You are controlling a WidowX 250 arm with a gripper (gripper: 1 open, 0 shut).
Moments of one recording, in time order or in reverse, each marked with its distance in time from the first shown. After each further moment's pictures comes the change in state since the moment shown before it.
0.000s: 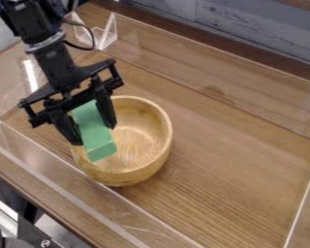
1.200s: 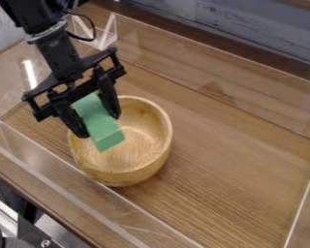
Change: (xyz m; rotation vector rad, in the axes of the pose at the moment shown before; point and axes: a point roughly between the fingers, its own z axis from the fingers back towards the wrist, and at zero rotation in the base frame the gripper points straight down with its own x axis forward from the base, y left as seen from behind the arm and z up) arm 0.000 -0.008 0.006 -0.028 0.015 0.102
